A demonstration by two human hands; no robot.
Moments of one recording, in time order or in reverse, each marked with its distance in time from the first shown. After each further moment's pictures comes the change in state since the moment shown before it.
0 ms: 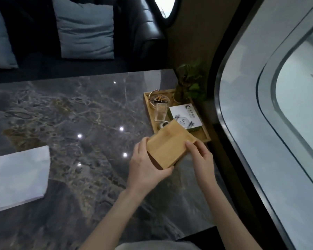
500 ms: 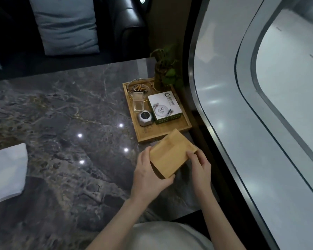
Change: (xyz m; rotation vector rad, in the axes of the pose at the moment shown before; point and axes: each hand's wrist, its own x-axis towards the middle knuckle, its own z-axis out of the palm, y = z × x) left_hand -0.041 0.014 0.087 -0.032 -0.074 0.049; right_hand -0.015 0.062 -0.076 0.104 0.112 0.072
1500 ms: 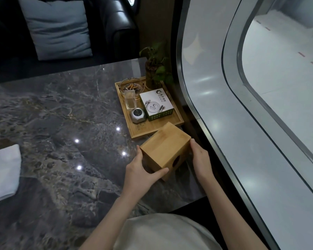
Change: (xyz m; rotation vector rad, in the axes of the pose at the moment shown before) left_hand -0.007 -0.015 0.002 -0.072 -0.094 -0.115; right_hand 0.009 -0.018 -0.025 -0.174 -0.120 0.054
